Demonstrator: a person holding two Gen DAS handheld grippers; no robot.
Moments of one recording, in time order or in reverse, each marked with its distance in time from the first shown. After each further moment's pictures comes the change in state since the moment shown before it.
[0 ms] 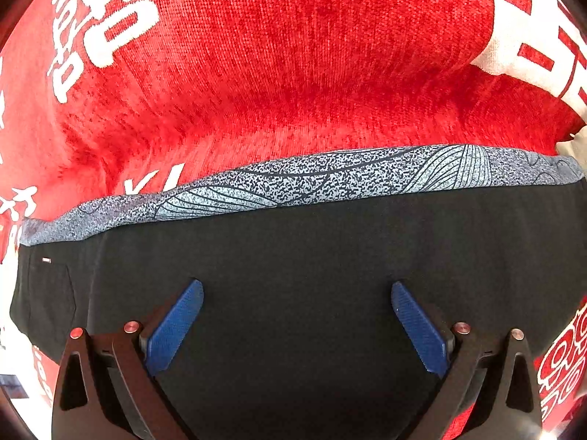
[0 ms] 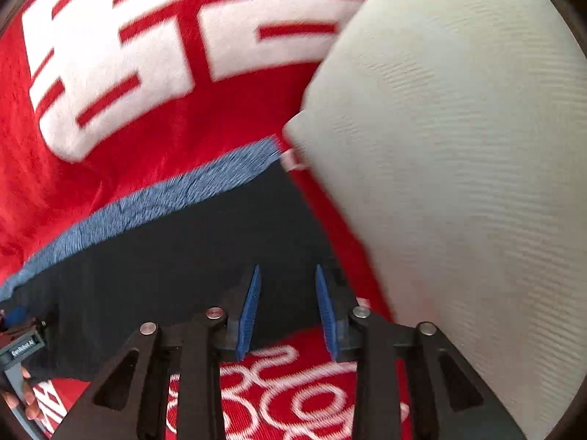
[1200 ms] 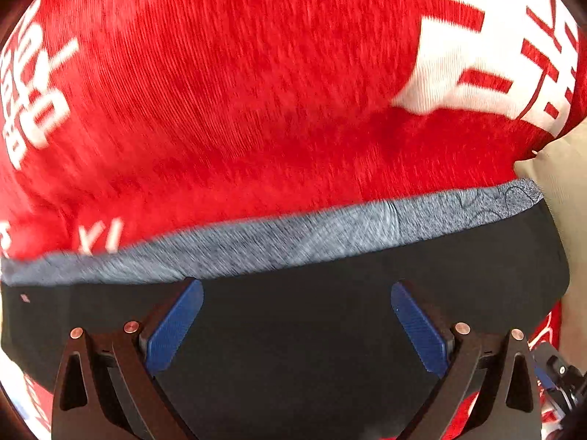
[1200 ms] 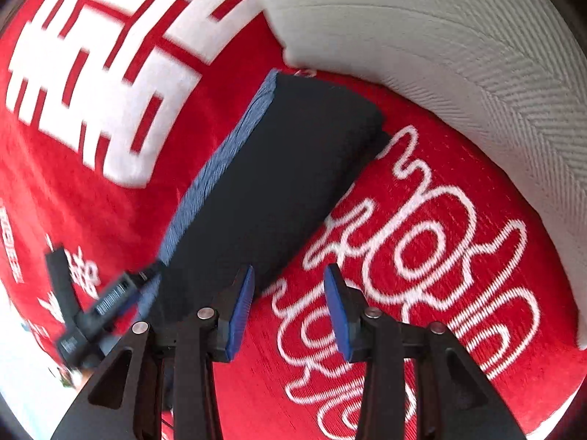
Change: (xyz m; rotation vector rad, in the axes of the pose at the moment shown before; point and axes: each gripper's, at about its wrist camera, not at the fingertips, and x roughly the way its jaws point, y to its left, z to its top) left arm -0.032 -0.073 0.040 0.025 0.000 -0.123; right arm 0.014 0.000 -0.082 0.499 0.110 0.474
